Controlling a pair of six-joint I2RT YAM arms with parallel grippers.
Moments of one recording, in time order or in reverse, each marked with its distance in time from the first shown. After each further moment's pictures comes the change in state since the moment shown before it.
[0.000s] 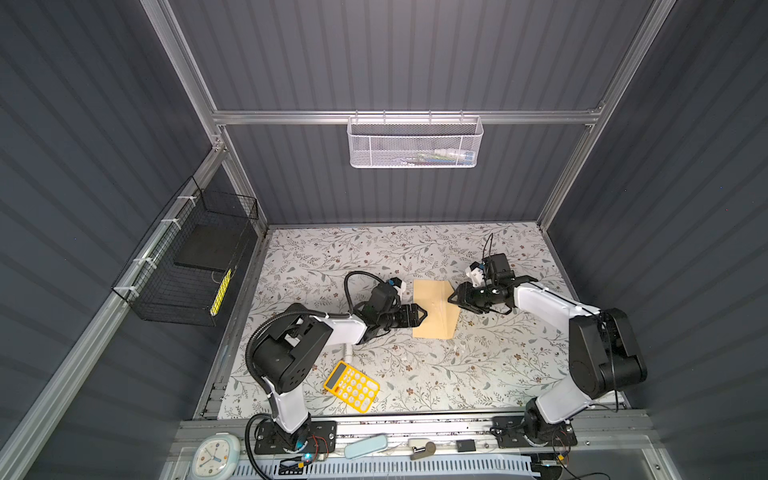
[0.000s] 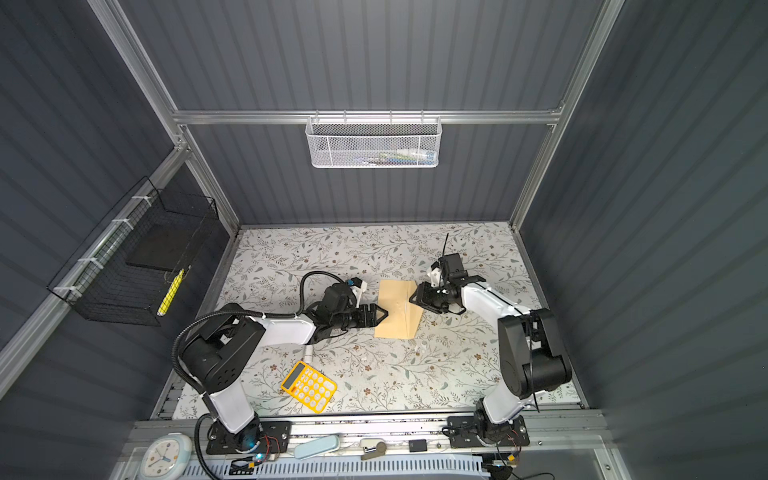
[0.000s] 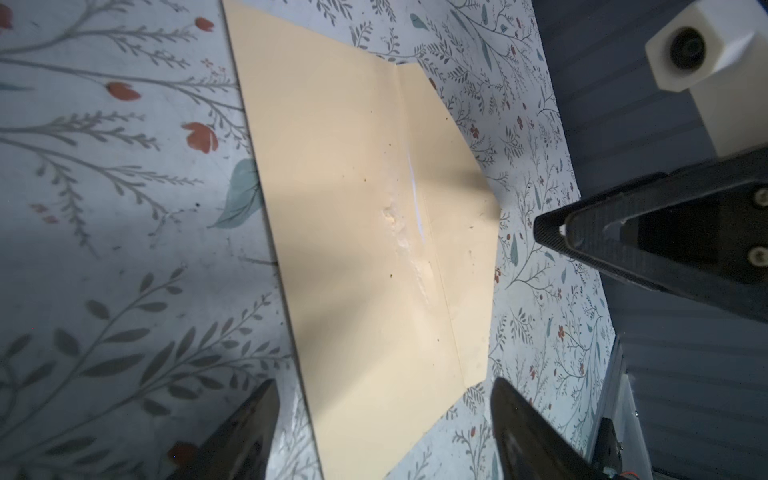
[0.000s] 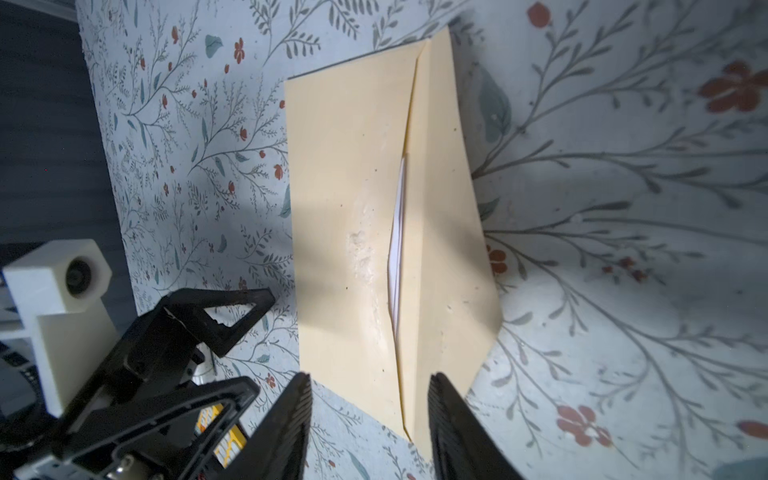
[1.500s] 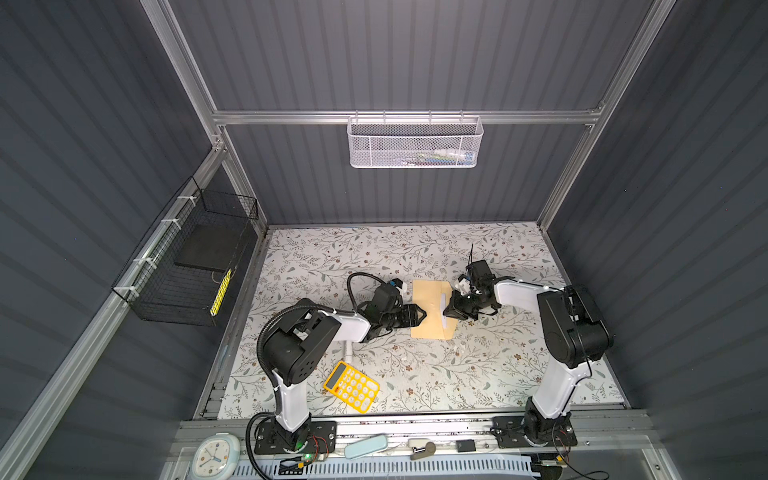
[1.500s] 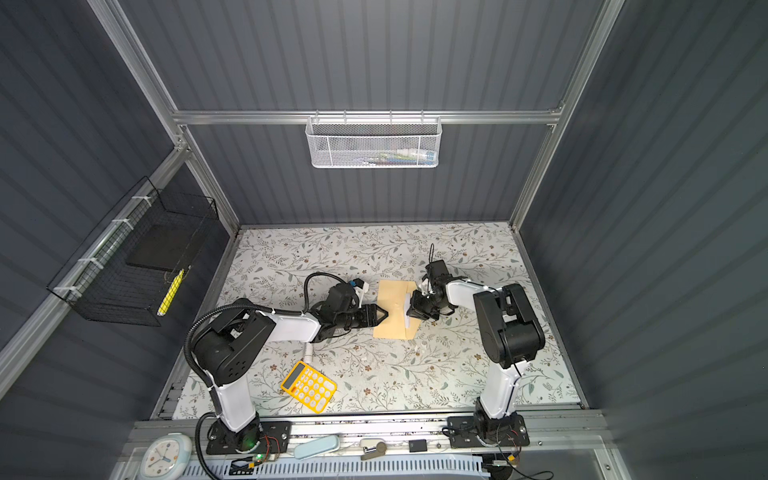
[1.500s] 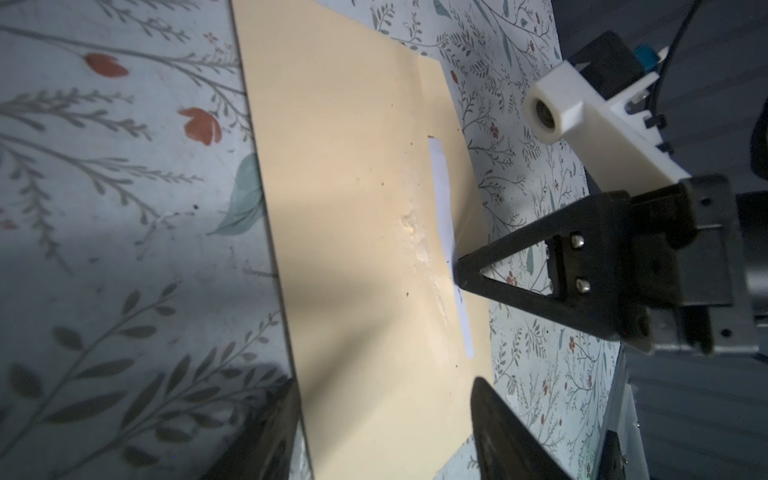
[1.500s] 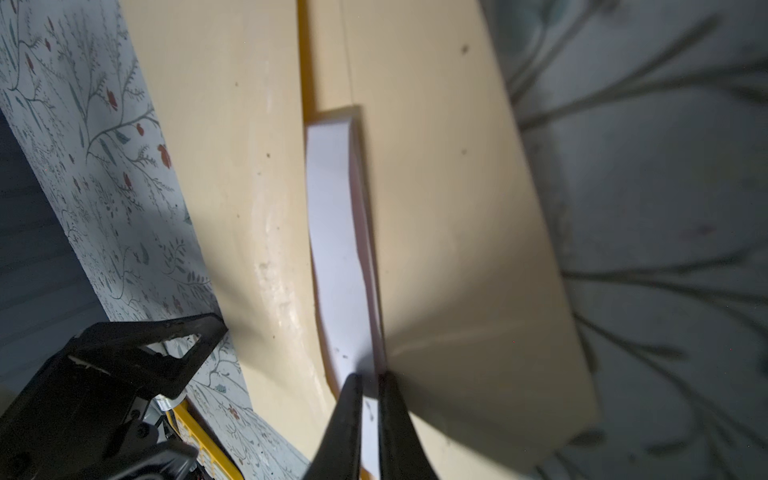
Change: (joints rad) left arm 0.002 0.111 0.027 0.066 0.021 -0.045; right arm 0.057 0.279 0.064 0.036 -0.028 0.069
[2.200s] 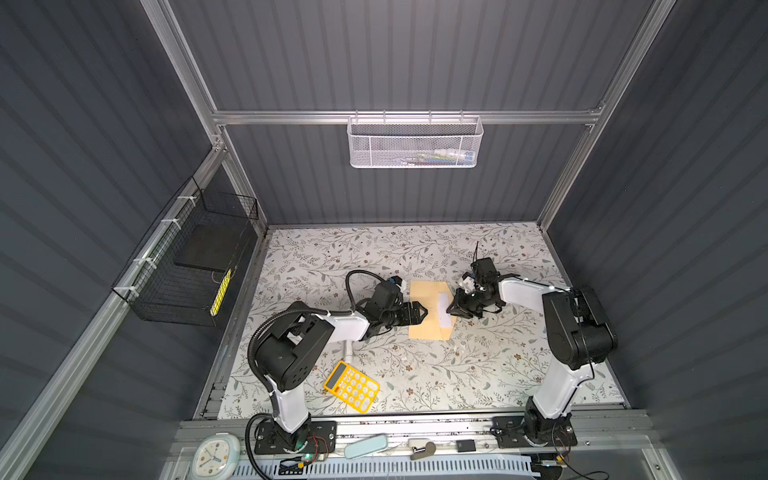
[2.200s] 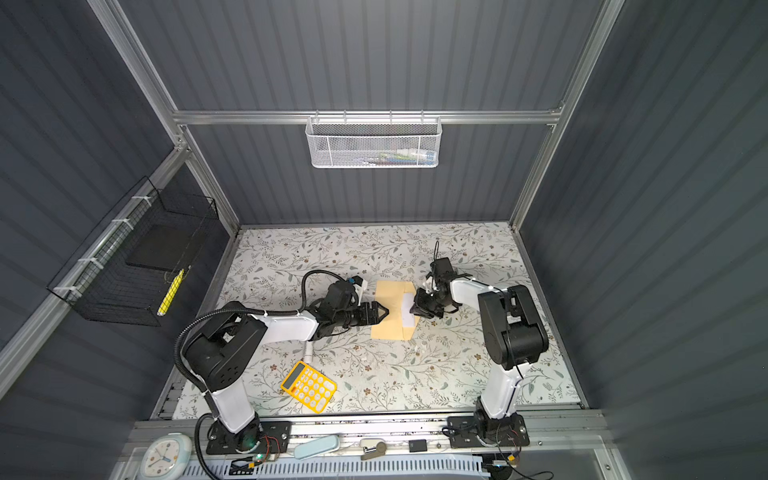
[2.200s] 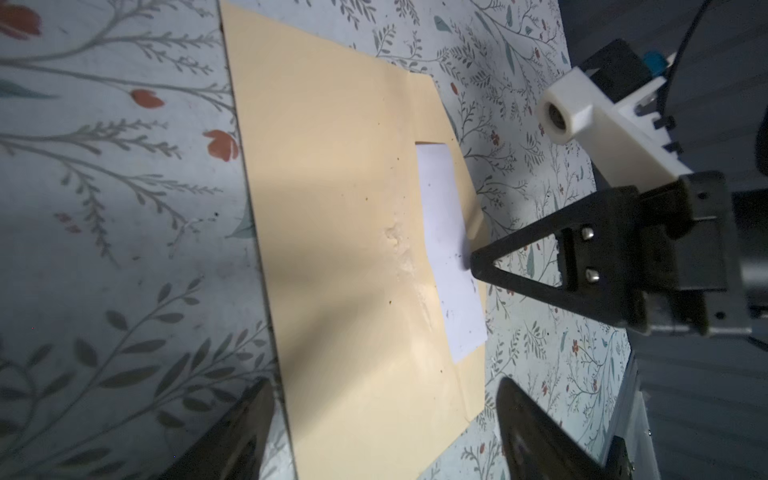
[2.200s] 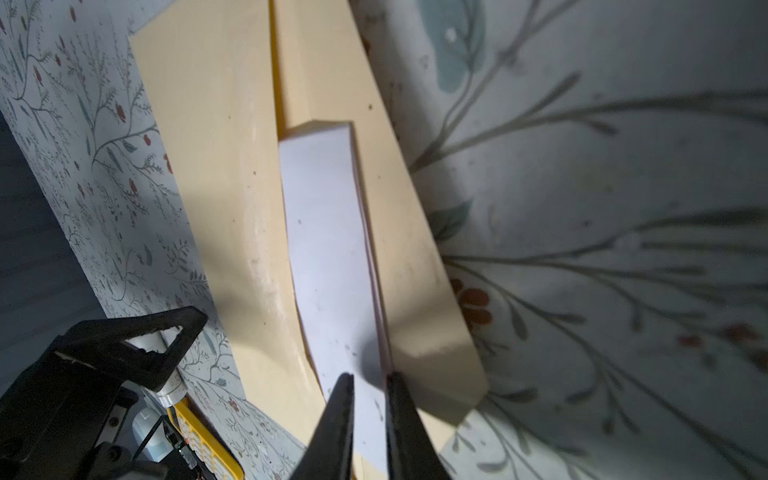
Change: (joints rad) left arm 0.001 -0.047 0.024 -0.109 -0.037 0.019; right arm -0.038 -0.024 0.013 -0.055 0.010 -0.036
